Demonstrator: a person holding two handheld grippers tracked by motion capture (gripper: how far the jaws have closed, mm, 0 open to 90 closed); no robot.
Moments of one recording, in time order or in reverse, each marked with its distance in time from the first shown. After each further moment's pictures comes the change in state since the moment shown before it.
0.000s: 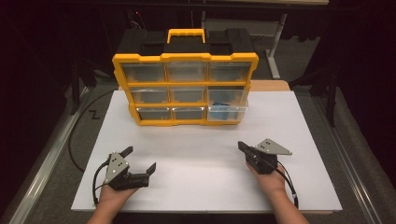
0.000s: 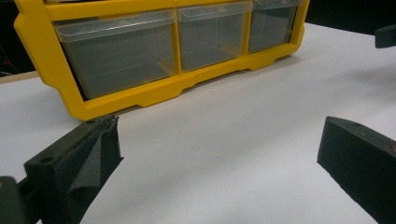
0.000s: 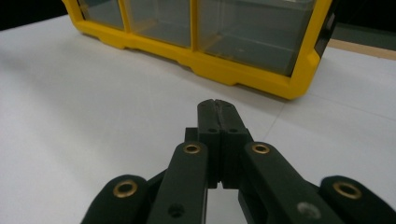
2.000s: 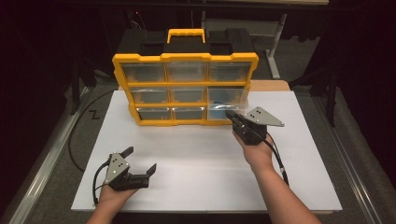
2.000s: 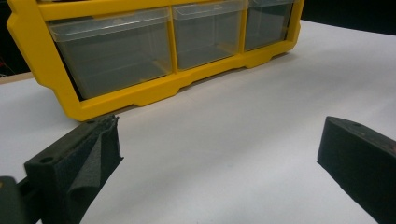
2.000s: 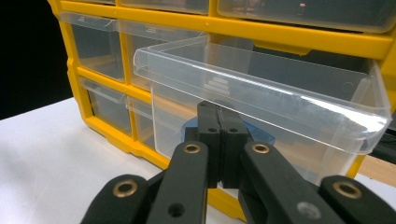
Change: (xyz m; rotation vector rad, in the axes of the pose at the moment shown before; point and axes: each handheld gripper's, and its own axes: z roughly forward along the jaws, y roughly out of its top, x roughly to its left) left arm 0.000 0.000 -0.001 0.003 -0.012 0.012; right arm 0.017 0.103 0.021 -0.188 -0.014 -0.061
